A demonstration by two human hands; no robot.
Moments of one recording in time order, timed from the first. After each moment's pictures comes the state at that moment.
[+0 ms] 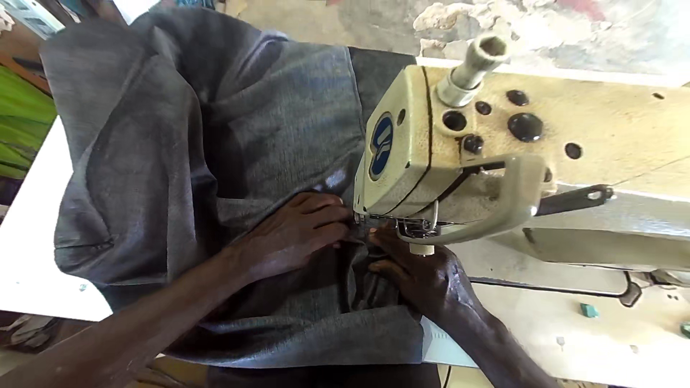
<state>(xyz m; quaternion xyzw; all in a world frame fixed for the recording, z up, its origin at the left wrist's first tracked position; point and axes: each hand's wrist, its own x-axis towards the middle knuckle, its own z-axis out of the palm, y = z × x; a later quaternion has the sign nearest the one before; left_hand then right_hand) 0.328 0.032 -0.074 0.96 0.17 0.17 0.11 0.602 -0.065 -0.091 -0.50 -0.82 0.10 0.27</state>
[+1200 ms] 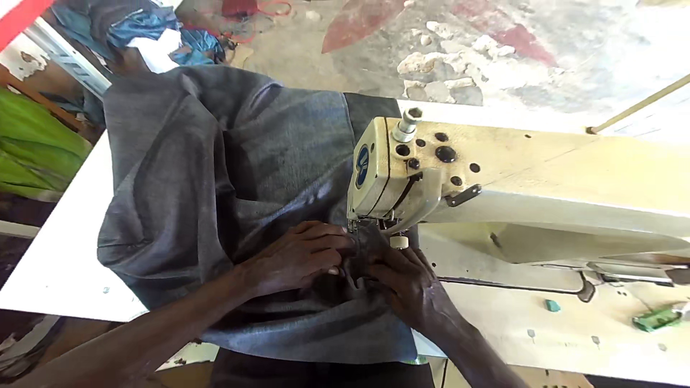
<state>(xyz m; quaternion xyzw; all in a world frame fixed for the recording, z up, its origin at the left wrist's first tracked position) 0.322 0.010 -0.079 0.96 0.13 0.20 0.15 0.597 -0.085 -0.088 -0.48 -0.84 0.07 0.23</state>
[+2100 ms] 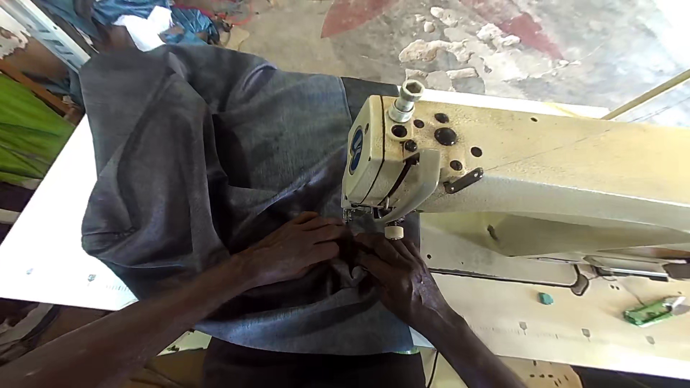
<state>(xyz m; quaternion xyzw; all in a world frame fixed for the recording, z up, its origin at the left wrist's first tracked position) 0.331 0.010 -0.081 0.97 0.13 0.16 0.13 0.591 -0.085 -0.089 -0.46 -0.85 0.05 0.25</state>
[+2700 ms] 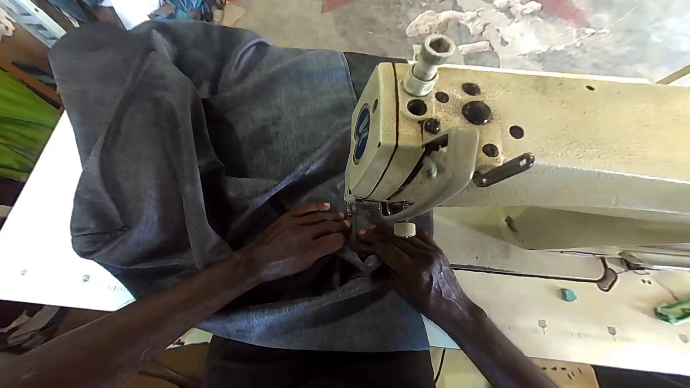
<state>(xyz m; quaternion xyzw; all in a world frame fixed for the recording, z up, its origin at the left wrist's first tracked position) 0.335 0.011 -0.090 0.96 0.14 0.23 0.09 0.605 -0.074 -0.094 -0.44 -0.85 0.06 0.29</state>
